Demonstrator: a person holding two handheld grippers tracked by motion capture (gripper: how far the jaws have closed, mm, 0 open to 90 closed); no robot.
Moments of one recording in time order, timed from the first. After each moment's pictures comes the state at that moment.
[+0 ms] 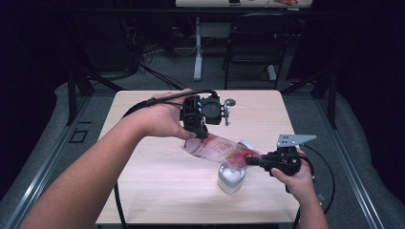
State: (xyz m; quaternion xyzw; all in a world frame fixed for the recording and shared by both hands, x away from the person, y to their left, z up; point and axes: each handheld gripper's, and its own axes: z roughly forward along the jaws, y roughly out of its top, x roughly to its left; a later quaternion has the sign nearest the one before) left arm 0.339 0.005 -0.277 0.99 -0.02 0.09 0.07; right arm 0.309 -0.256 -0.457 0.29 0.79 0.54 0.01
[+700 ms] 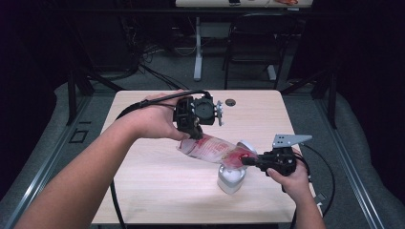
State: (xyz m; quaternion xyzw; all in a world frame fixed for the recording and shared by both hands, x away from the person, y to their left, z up) left arm 0.338 0.018 -0.279 0.99 -0.01 0.09 0.07; right arm 0.309 -0.246 -0.457 0.29 0.79 0.54 0.02
